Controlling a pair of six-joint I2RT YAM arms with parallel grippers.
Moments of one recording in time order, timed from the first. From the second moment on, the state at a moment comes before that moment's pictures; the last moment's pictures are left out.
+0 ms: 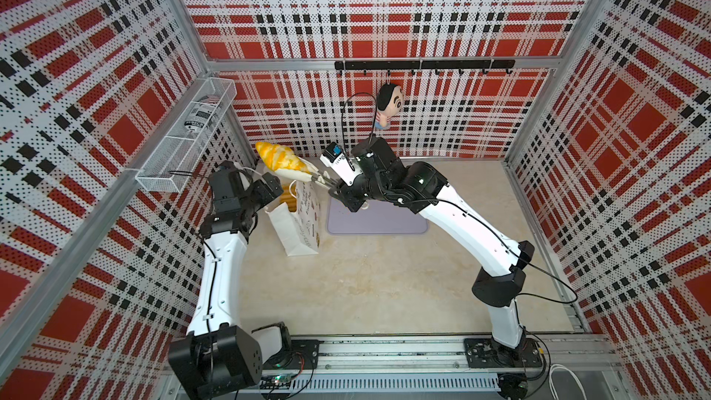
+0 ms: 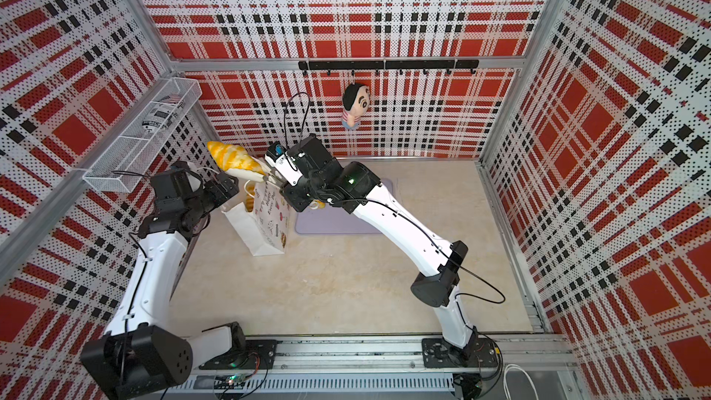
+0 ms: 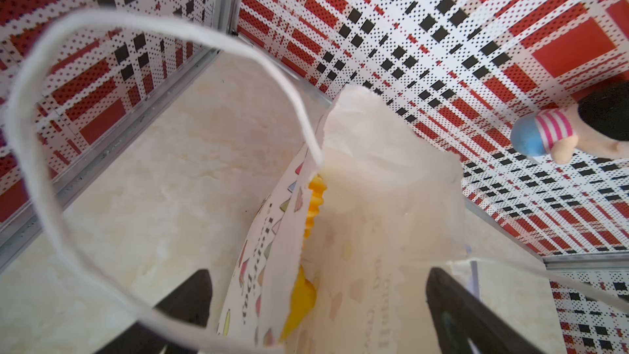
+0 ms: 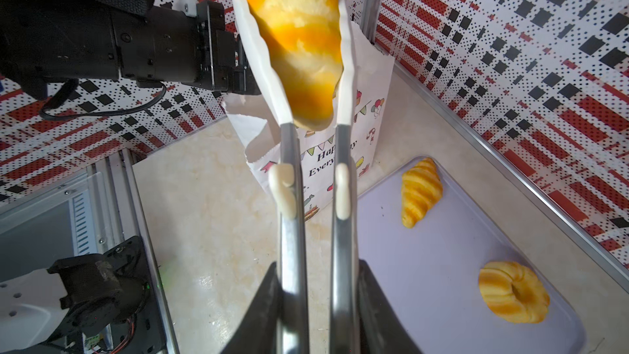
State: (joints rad) left arm 0.25 1.17 1.15 -0.50 0.20 -0.46; right arm 0.97 2.02 2.47 -1.01 -0.04 -0.01
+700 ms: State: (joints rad) left arm 0.24 0.96 1.04 -0.57 0.07 -0.49; right arm 0.98 2.01 2.48 -0.98 -0.02 0.00
